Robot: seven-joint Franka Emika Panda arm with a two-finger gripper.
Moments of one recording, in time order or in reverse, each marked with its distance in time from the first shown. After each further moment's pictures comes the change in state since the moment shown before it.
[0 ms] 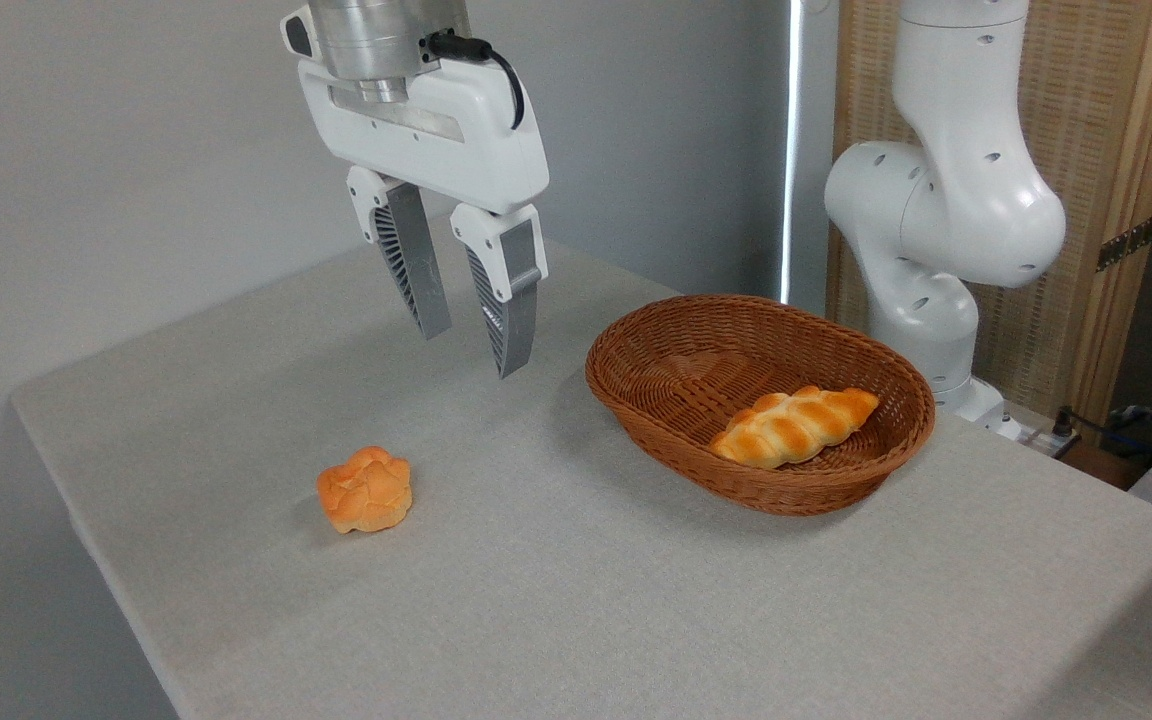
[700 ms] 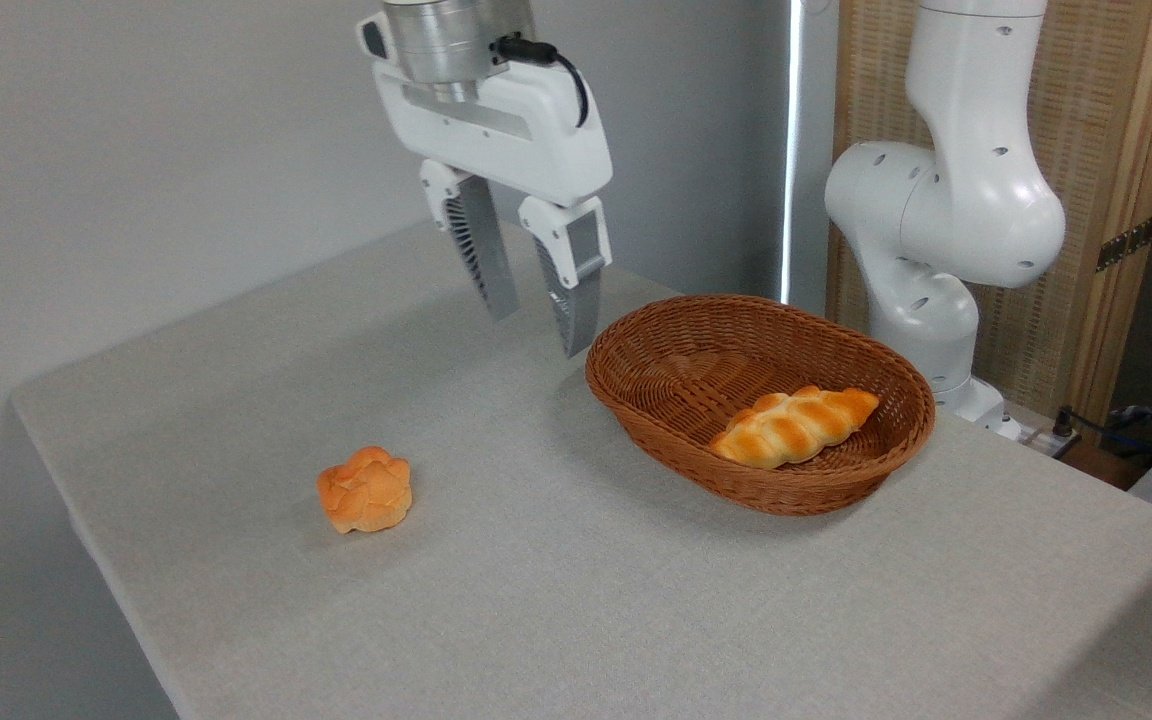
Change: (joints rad) arm -0.011 -0.167 -0.002 -0.215 0.000 -0.007 0.057
